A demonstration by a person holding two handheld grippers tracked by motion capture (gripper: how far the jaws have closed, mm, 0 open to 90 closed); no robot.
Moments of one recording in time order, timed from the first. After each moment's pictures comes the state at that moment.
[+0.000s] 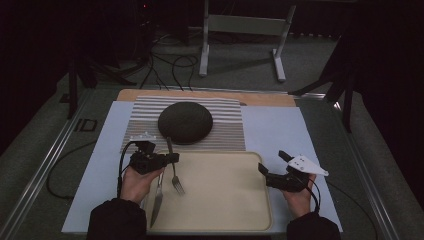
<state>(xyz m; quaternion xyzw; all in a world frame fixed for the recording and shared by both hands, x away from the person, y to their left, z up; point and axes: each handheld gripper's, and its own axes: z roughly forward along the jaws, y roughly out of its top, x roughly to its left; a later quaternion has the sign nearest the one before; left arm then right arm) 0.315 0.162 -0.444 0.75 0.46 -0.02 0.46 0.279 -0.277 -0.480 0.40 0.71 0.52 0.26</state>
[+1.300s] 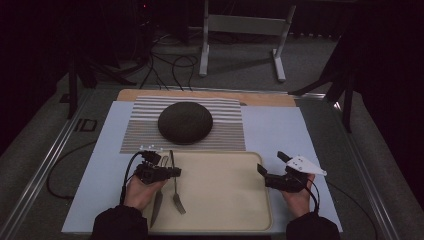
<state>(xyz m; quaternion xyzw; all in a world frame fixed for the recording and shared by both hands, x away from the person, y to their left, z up) 0.313 0.156 -0.492 0.77 0.49 -0.07 0.40 0.279 -0.275 -0.483 0.41 0.71 0.51 0.26</state>
